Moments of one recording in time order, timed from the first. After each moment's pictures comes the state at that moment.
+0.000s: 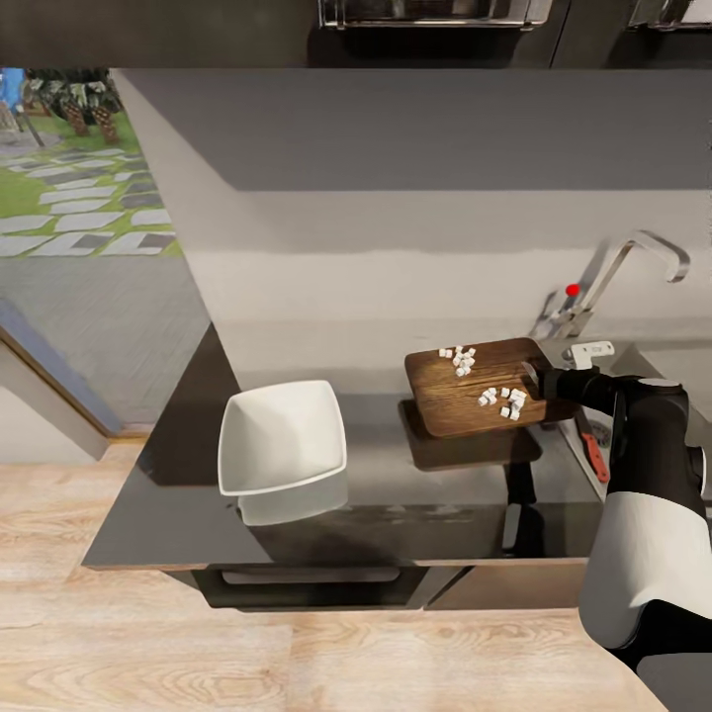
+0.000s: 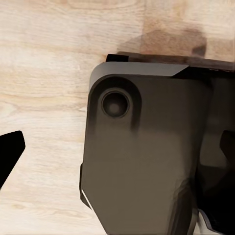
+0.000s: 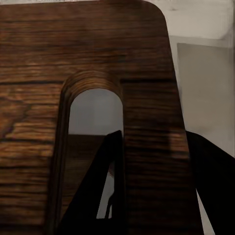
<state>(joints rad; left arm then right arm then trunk) -0.25 -0.06 -0.14 0.07 0.23 -0.35 0.10 -0.98 -0.08 -0.53 -1.23 0.67 0.61 0.84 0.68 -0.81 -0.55</state>
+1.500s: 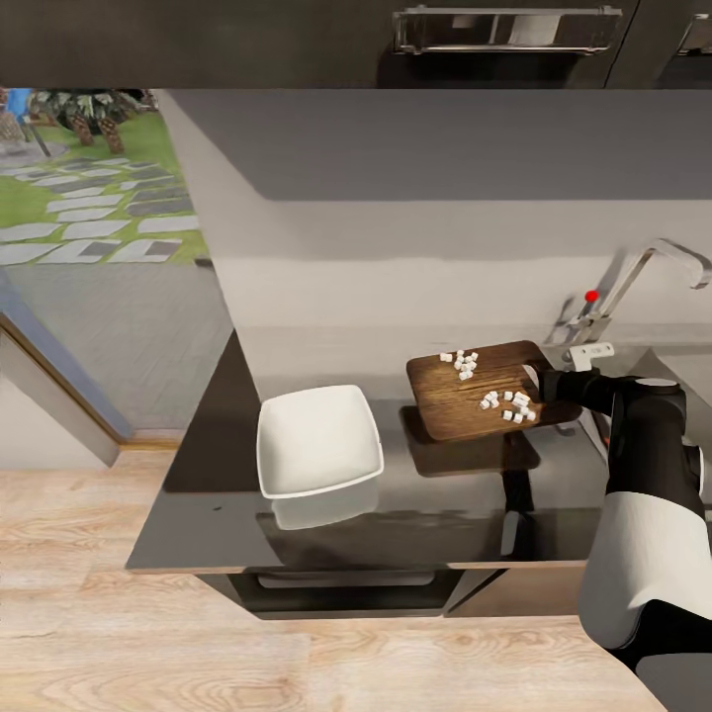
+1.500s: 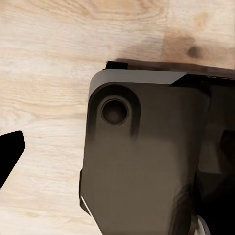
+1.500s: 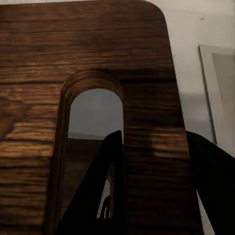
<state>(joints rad) -0.25 -0.06 -0.14 0.07 0.23 -0.35 0.10 -0.98 -0.08 -0.53 -1.23 0.72 0.61 0.84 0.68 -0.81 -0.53</state>
